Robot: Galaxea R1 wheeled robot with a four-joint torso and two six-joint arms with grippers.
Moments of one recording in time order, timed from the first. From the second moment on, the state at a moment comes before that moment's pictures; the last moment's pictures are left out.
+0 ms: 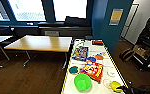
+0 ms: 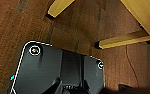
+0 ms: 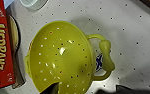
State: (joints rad) left arm 1.33 2.40 -1.82 0.01 -0.26 -0.24; right arm -0.65 2.46 -2.39 0.87 -0.41 0.06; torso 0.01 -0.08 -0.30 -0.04
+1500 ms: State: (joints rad) left arm 1.33 2.42 -1.84 0.01 -0.26 -0.24; right arm -0.61 2.22 -2.03 0.92 -0.39 0.05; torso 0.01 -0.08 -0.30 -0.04
